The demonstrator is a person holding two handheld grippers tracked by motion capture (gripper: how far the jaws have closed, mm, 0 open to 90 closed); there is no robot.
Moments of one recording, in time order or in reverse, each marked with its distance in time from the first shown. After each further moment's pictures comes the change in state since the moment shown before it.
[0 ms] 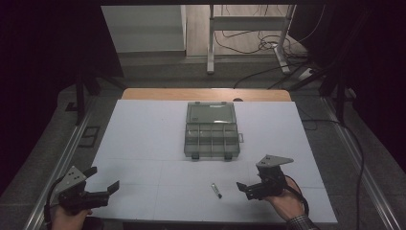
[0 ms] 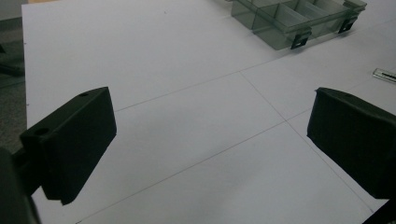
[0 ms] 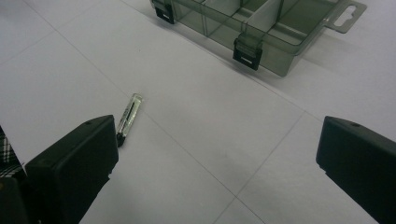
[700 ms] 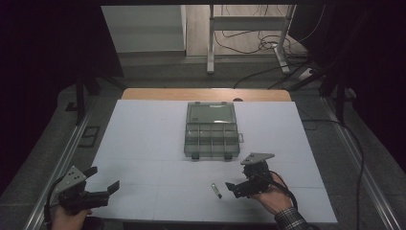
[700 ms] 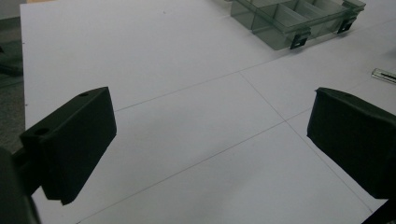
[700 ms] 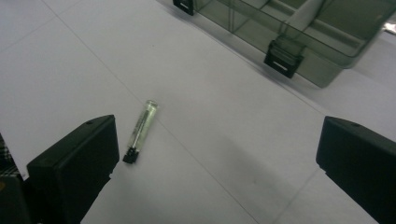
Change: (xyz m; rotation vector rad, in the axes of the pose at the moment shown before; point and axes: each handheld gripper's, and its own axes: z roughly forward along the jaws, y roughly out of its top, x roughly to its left) left arm 0.001 0.000 0.000 0.000 -0.005 -0.001; right arm 0.016 0.017 0.027 0.082 0.015 -0.039
